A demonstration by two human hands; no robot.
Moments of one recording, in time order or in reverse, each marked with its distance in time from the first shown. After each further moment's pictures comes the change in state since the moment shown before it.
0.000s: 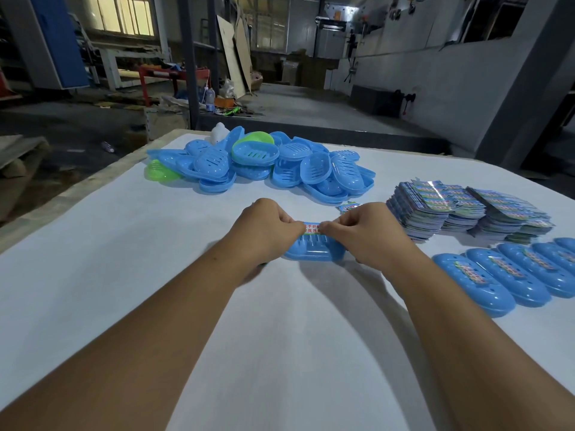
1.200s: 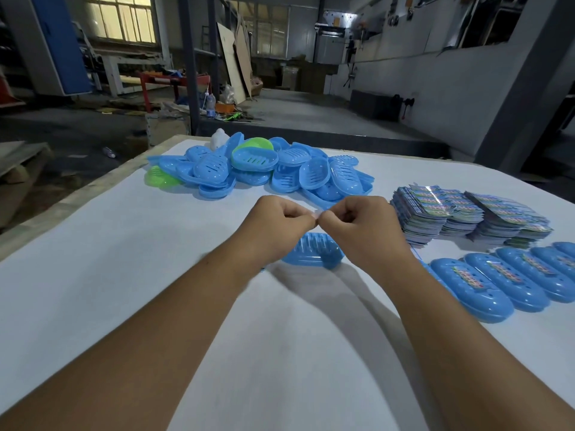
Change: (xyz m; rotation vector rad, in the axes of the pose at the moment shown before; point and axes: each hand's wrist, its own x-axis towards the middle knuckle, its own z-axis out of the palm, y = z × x) left_hand -0.011 0.020 -0.006 -0.200 -0.078 0.115; right_hand -0.007 -0.012 0.004 0.068 0.219 -0.218
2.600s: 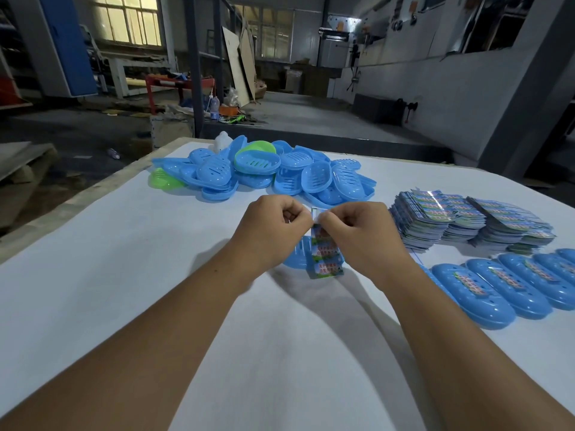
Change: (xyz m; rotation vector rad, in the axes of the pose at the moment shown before) left_hand 0.009 -0.013 0.001 0.157 0.181 0.231; right_hand 0.000 -0.004 0.002 0.078 -0.074 0.025
